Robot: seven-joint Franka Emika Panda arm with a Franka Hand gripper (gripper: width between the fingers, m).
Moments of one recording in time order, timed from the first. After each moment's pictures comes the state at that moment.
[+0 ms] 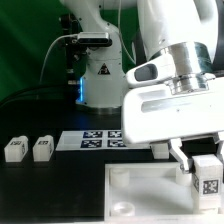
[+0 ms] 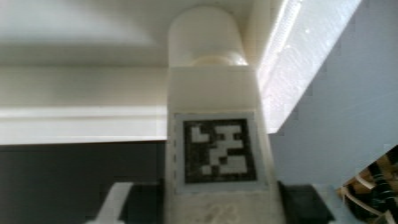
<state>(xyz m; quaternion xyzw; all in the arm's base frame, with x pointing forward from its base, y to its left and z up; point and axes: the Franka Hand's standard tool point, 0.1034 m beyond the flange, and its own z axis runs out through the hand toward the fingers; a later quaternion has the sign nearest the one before) 0.616 0.117 0.079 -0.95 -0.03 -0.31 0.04</state>
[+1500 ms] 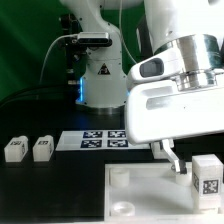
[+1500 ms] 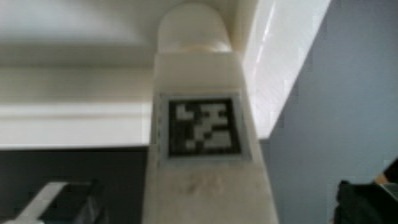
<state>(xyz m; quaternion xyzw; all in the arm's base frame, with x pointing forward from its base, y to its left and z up) 0.621 0.121 0.080 -0.98 -0.03 -0.19 0.06</state>
